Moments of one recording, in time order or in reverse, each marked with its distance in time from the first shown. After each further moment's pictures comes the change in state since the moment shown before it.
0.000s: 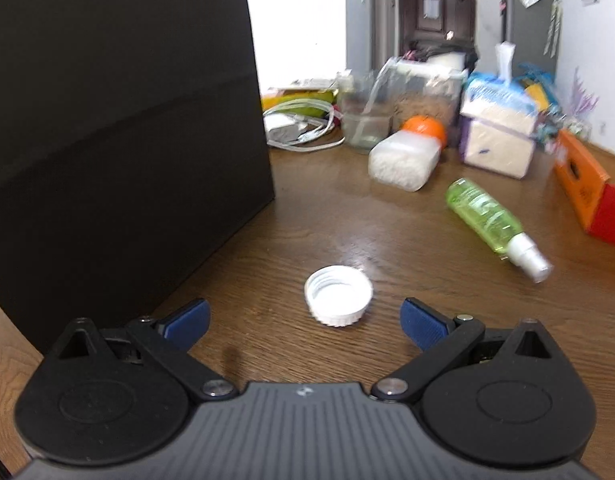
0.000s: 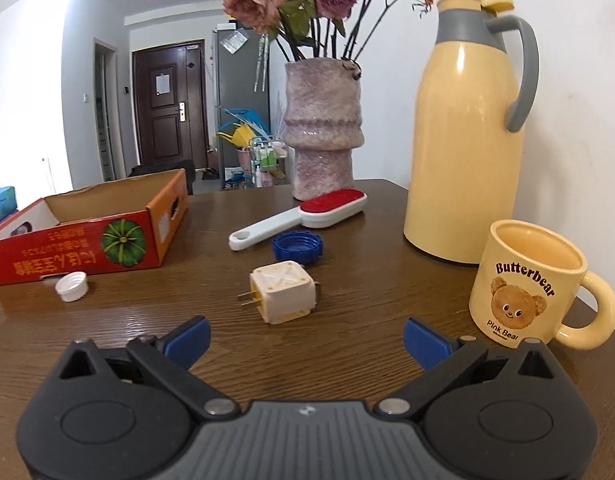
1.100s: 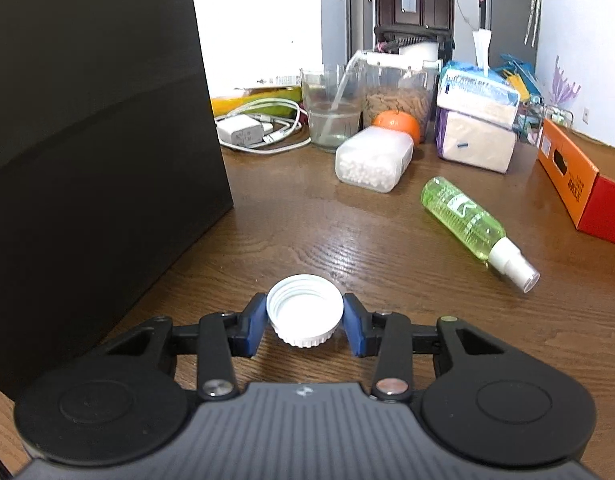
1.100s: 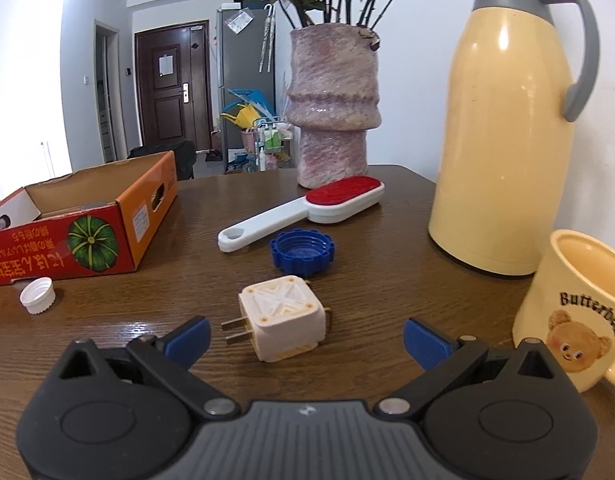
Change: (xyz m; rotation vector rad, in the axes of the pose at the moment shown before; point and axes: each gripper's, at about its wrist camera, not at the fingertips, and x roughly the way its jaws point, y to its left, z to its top) left arm 0.017 -0.022 0.008 0.040 -0.014 -0.064; right arm 0.069 0.006 0.022 -0.025 0.061 0.016
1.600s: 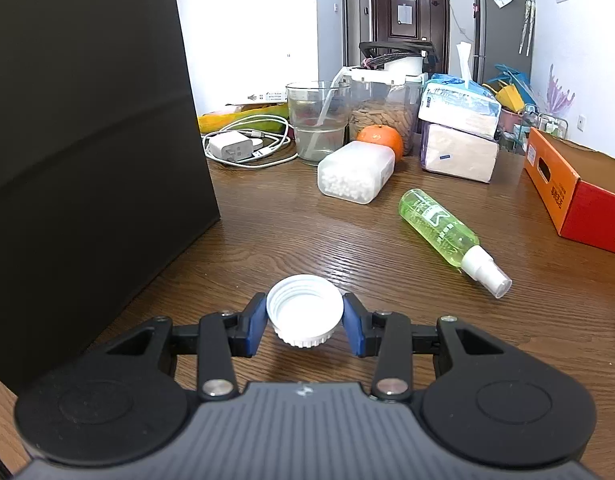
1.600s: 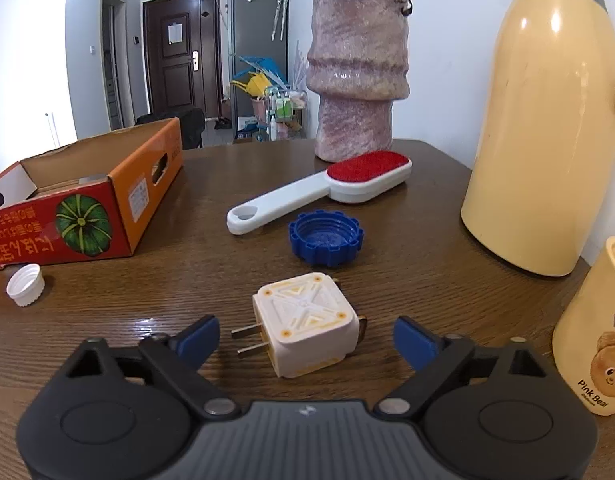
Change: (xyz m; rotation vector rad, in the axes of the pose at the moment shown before) left arm -0.011 -0.016 -0.002 0.001 -0.034 -0.010; right arm 0.036 0.011 0.011 -0.025 0.109 0.024
